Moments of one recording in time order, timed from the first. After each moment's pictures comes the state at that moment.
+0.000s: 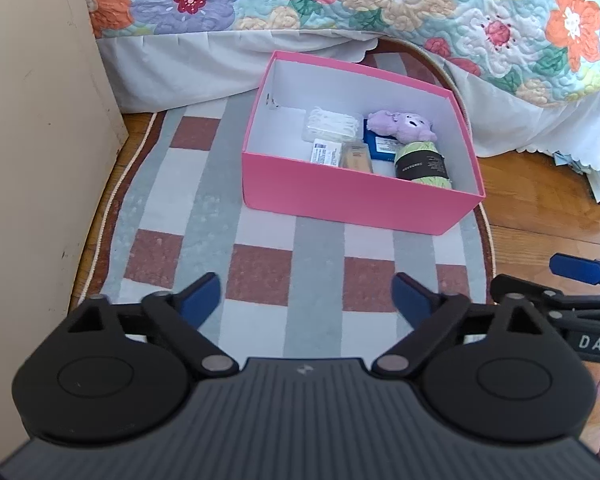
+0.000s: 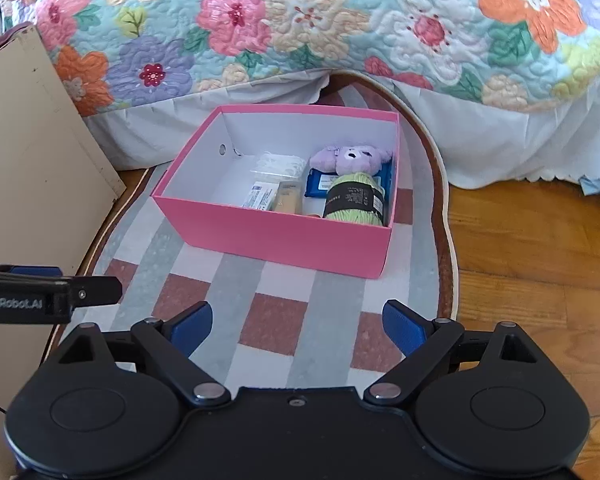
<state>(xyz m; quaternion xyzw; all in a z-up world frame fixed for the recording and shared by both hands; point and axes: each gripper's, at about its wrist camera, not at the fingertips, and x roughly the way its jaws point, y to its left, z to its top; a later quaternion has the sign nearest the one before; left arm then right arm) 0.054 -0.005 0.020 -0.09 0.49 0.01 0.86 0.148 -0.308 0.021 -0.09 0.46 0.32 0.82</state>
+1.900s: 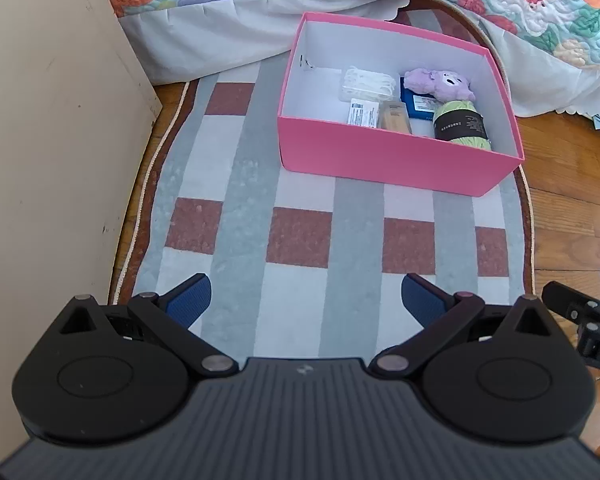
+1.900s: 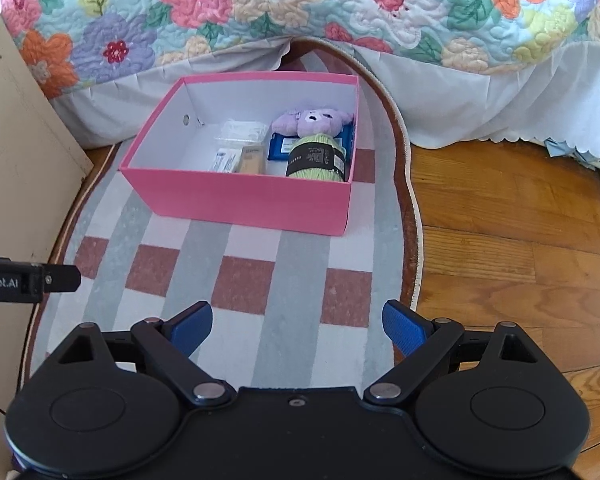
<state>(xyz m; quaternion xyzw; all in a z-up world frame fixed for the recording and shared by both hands) 0.060 -0.005 0.021 -0.05 0.56 0.06 0.82 0.139 -0.322 0.019 -0.12 0.50 0.27 0.81</state>
